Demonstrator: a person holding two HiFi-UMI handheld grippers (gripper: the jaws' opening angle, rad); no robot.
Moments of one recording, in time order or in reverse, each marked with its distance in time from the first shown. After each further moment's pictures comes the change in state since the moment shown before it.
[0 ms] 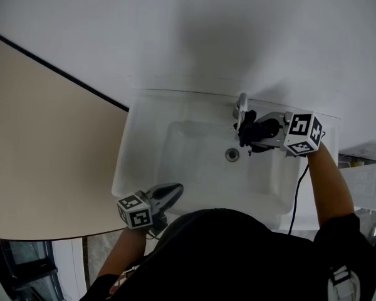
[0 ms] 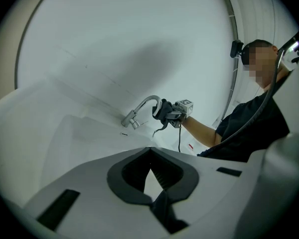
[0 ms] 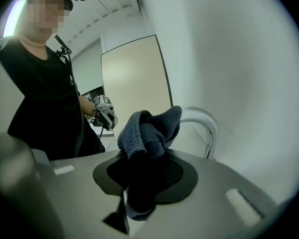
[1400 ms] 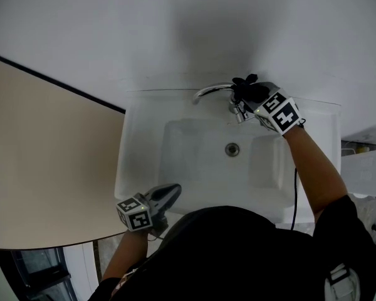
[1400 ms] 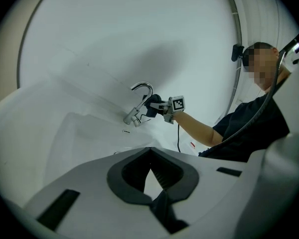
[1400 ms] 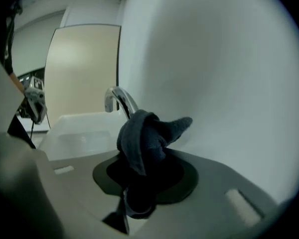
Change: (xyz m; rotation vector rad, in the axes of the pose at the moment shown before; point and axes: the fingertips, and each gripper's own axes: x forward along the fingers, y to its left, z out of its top) left arm -0.002 0.001 -0.002 -0.007 0.029 0.030; right arm -0.014 -0.129 -0.006 0.101 0.027 -0.669
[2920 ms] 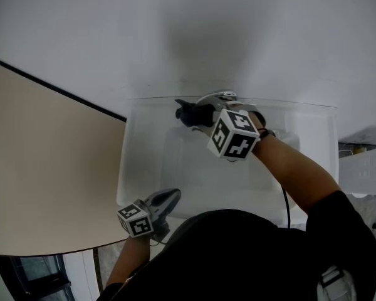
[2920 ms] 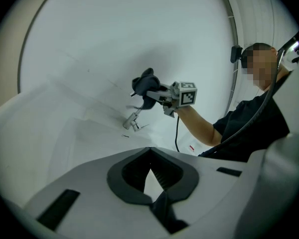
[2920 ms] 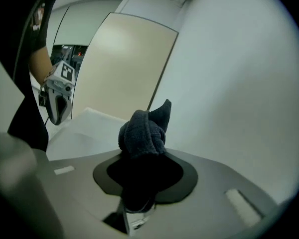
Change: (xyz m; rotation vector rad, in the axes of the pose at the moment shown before) left arm -0.011 -0.003 0.008 0.008 -0.052 -0.016; right arm 0.017 0.142 0.110 -0.477 -0.057 0.180
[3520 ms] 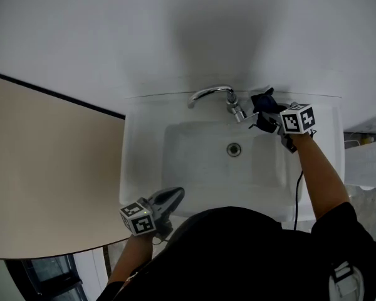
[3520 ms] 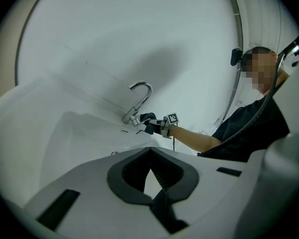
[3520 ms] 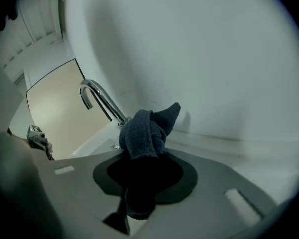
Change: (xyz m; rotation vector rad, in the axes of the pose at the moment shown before) left arm 0.020 -0.003 -0.006 -0.027 0.063 -0.002; right arm -0.055 -0.026 -0.285 1.090 -0.062 -0.072
